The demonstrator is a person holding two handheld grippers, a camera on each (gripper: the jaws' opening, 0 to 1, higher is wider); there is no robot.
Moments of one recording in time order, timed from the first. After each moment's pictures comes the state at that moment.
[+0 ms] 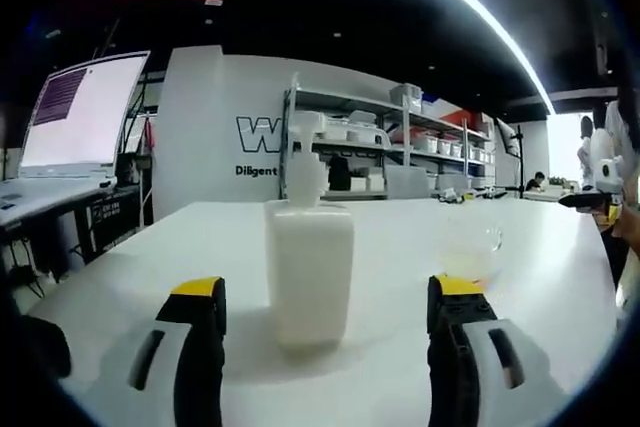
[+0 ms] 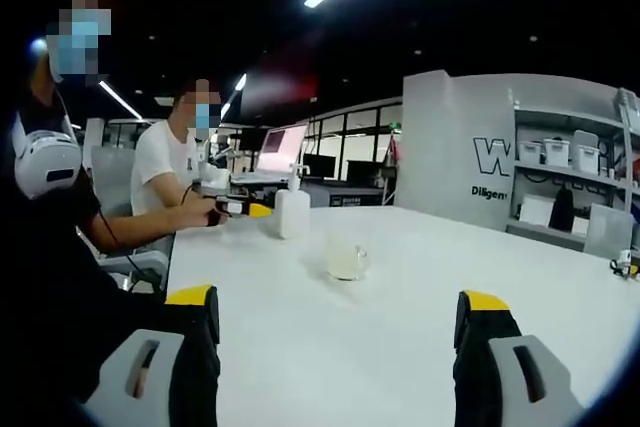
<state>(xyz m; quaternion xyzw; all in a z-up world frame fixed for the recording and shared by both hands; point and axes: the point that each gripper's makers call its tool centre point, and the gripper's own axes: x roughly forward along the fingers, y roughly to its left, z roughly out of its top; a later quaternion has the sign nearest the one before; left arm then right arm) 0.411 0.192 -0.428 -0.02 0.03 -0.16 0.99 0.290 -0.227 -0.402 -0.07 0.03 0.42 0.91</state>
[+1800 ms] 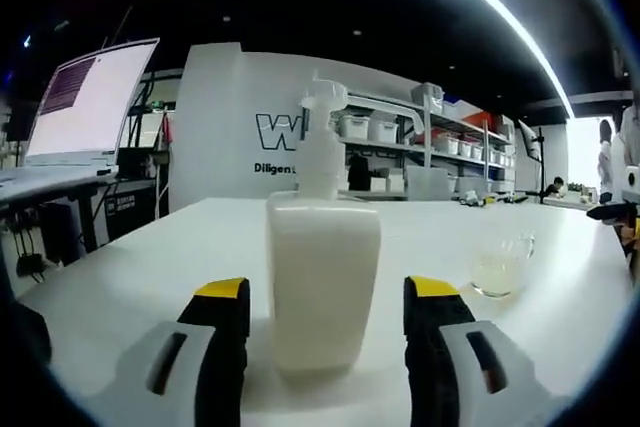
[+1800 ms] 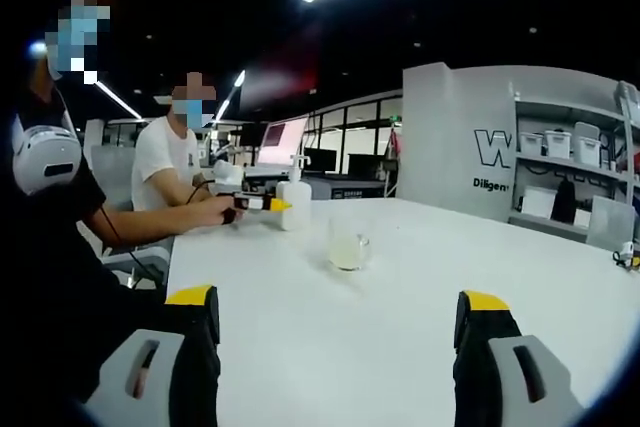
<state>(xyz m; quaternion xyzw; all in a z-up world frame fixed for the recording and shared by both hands) 0.445 0.185 -0.437 -0.03 0.03 -0.11 0.99 0.293 -0.227 -0.415 -0.06 0.05 0.42 0.91</state>
